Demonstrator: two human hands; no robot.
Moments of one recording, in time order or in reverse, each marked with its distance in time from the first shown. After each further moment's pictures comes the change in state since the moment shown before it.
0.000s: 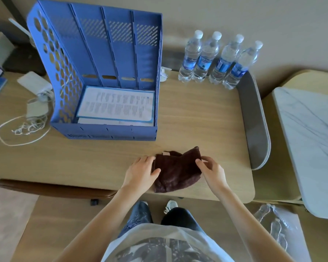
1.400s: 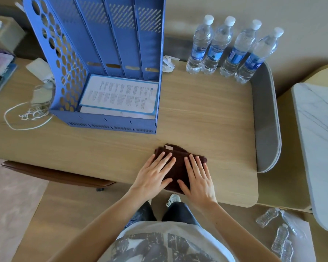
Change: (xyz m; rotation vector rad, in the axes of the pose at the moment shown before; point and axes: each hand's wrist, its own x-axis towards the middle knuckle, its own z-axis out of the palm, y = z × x) left_hand -0.006 0.015 0.064 0.314 0.063 0.359; right_hand -0.013 0.060 0.033 -0.859 -0.018 -0.693
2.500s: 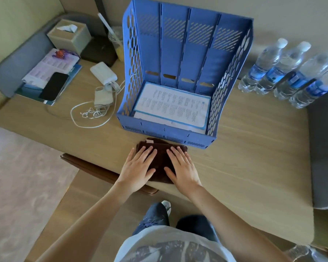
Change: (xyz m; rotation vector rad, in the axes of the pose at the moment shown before) left_hand -0.091 -0.175 -0.048 0.000 -0.046 -0.377; right_hand 0.123 -0.188 0.017 0.190 -0.149 -0.263
